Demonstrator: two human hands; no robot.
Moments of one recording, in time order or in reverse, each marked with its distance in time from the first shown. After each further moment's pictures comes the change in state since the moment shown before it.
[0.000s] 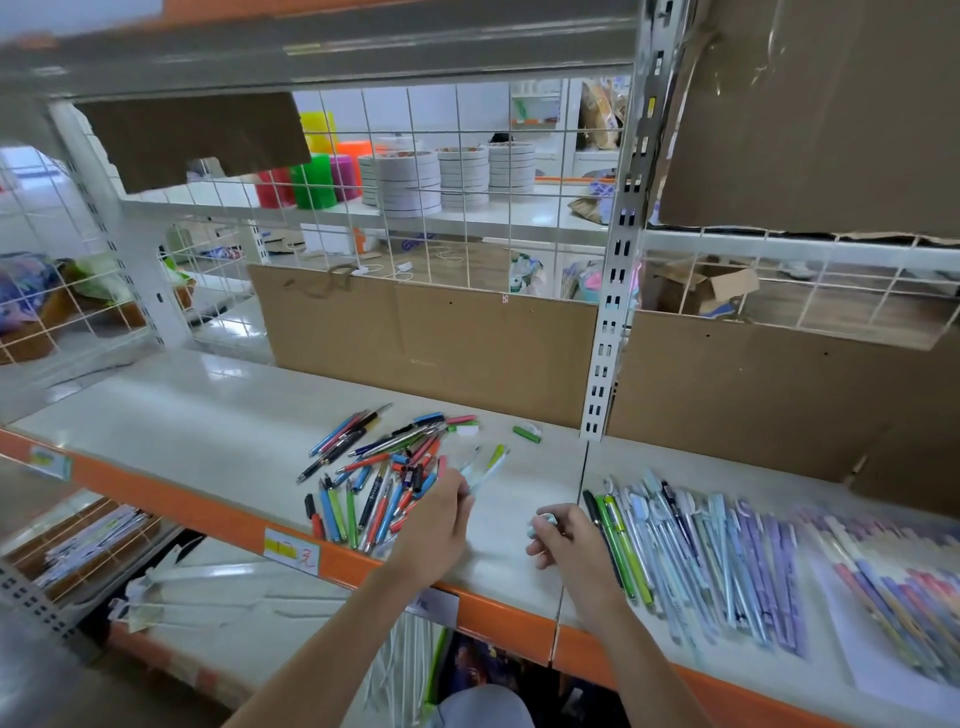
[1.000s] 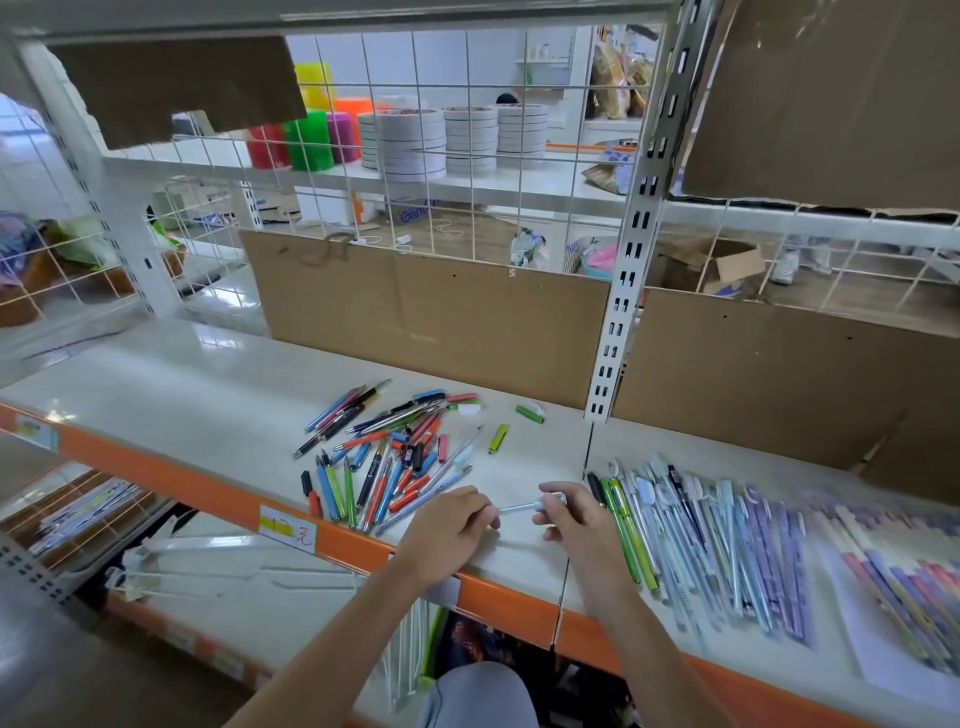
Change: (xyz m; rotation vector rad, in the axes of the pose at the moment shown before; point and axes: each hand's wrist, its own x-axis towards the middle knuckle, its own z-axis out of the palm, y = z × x) left_hand -0.008 0.004 0.010 0.005 -0.227 -0.046; right_hand 0.002 0.003 -0.002 0.055 0.046 -0.024
